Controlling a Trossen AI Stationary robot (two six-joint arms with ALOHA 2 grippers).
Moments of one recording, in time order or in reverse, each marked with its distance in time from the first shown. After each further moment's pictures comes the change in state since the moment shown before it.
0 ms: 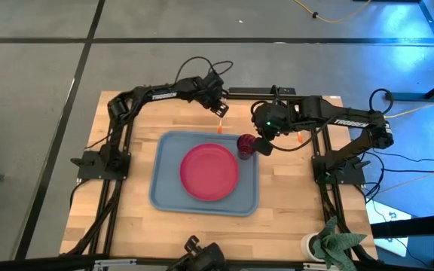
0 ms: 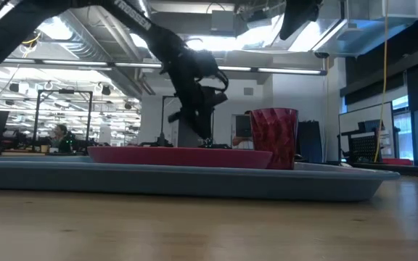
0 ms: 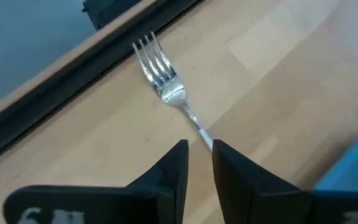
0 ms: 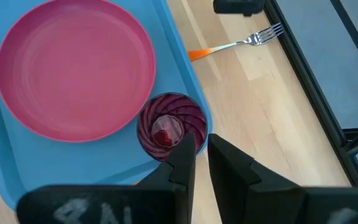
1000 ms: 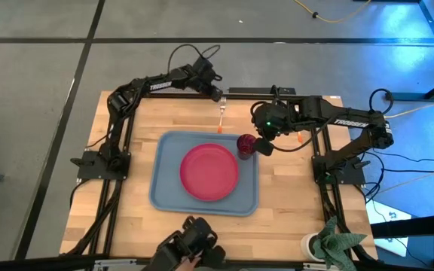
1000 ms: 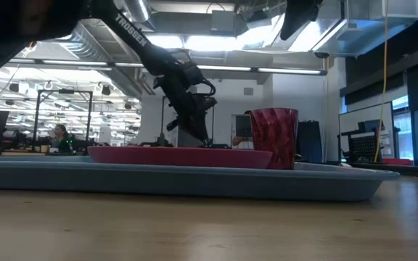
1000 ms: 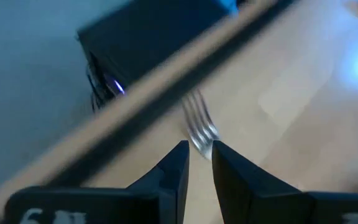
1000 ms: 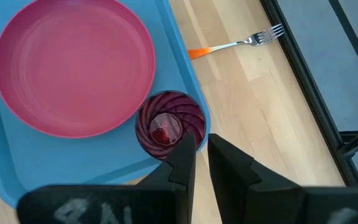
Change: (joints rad) left arm 0.163 0.054 0.014 0.149 0.177 0.088; right arm 0.000 0.000 0.000 -0.004 0.000 -0.027
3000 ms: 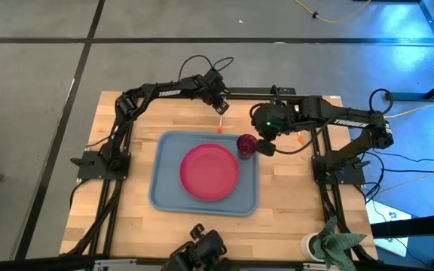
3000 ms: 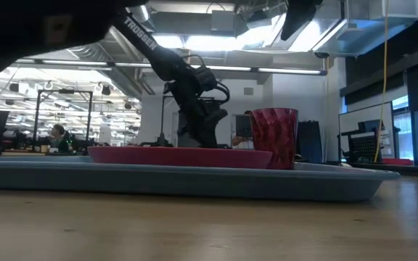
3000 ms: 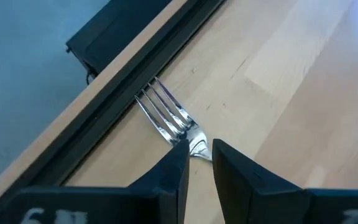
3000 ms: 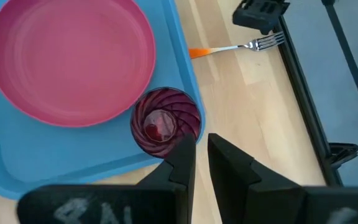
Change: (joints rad) left arm -0.100 0.066 0.016 0.008 -0.099 0.113; right arm 0.000 0.001 0.000 -0.003 0.001 -0.095
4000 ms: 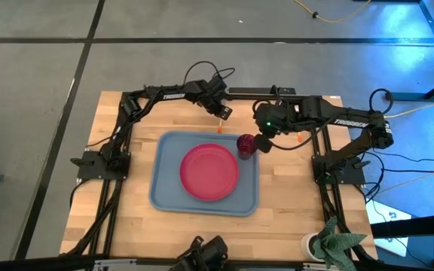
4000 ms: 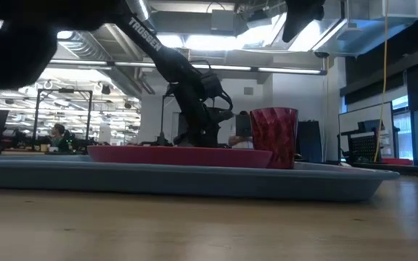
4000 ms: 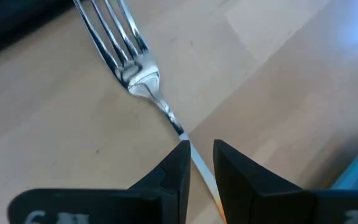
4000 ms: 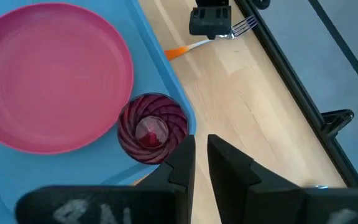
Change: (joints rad) left arm -0.040 0.036 0.026 -0.124 0.096 -0.280; right arm -0.001 0.000 0.000 -0.023 0.076 0.205
